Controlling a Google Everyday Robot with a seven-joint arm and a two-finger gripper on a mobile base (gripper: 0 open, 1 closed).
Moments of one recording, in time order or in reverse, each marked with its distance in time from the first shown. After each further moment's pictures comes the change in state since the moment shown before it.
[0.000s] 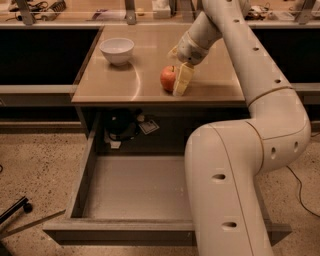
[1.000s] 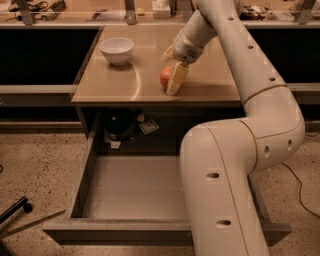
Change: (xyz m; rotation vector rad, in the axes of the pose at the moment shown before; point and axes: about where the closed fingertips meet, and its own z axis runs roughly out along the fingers) arm -0.013 -0.002 0.003 -0.006 -0.006 -0.030
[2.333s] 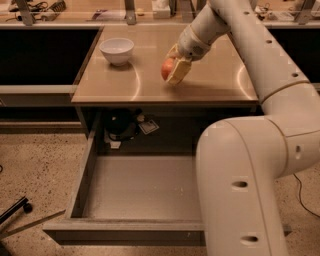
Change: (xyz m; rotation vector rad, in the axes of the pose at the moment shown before) arm -0.010 0.008 -0.026 0.051 -0.057 0.008
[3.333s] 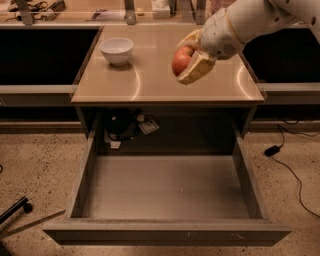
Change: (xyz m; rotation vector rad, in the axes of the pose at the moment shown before) arm -0.051 0.099 -0.095 0.177 -0.128 -0.089
